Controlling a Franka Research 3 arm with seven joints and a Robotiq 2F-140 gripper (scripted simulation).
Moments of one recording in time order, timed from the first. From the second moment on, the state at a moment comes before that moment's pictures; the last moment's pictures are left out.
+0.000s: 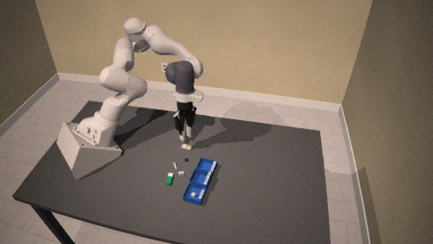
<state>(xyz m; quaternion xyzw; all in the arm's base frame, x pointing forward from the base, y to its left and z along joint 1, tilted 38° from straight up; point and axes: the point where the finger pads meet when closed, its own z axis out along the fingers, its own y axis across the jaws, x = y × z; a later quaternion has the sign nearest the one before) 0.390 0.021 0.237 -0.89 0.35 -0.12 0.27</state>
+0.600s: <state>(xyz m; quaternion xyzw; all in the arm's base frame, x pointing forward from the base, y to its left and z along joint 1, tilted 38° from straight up) 0.393 0.018 0.237 -0.92 0.24 -0.15 0.28</state>
